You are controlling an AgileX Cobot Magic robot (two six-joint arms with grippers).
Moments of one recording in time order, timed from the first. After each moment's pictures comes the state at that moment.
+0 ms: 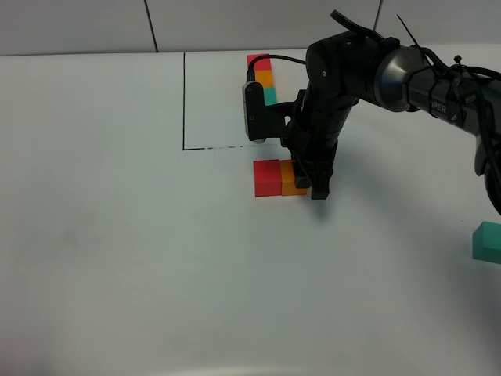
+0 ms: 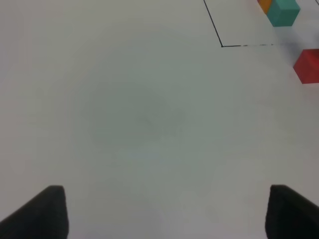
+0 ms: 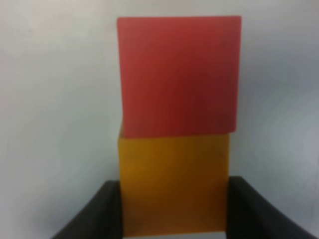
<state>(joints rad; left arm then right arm) -0.06 0.00 -0.51 -0.05 1.04 0.03 0.43 2.24 -1.71 0.09 0.92 -1.19</state>
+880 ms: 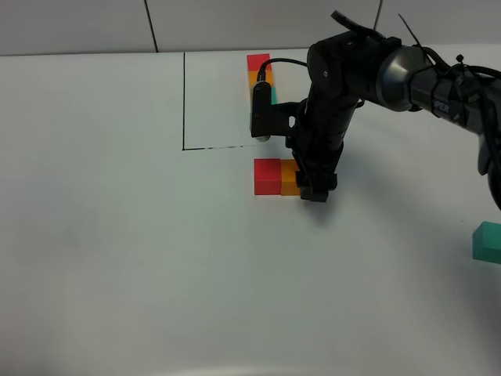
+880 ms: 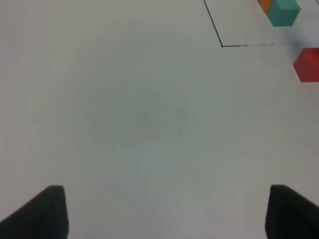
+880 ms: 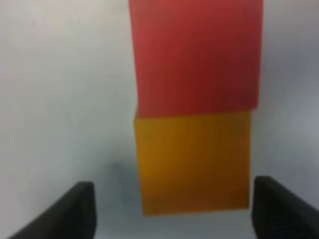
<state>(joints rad) -0.06 0.00 -0.51 -0.05 1.04 0.03 0.42 2.22 -1.70 0.07 0.98 -1.05</state>
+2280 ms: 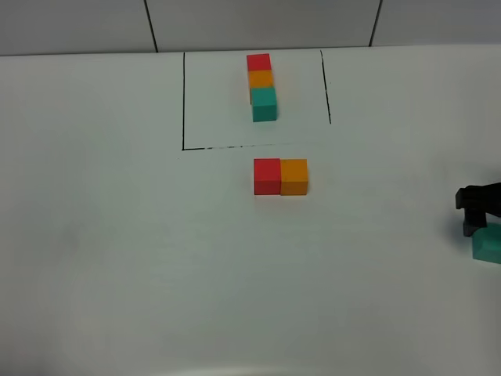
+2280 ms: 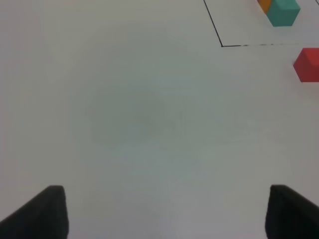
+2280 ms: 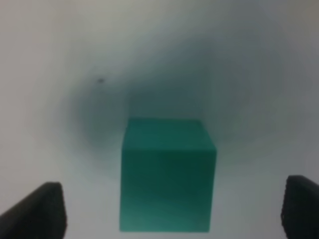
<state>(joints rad) -0.06 0.00 -0.51 -0.05 1.04 0.03 -0.11 1.72 -0.88 -0.05 0.69 0.15</state>
